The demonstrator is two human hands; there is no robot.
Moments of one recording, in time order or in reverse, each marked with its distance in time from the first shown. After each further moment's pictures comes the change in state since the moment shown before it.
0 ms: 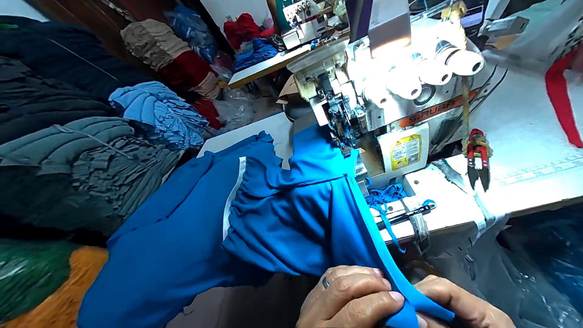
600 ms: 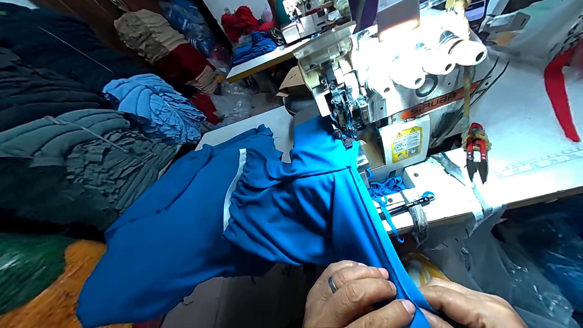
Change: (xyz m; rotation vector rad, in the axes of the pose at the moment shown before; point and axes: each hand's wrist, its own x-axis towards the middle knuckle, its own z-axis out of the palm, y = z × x) left_hand -0.012 -0.010 0.002 0.128 -0.028 0.188; right_hand -0.003 -0.020 -0.006 -0.413 -0.128 0.041
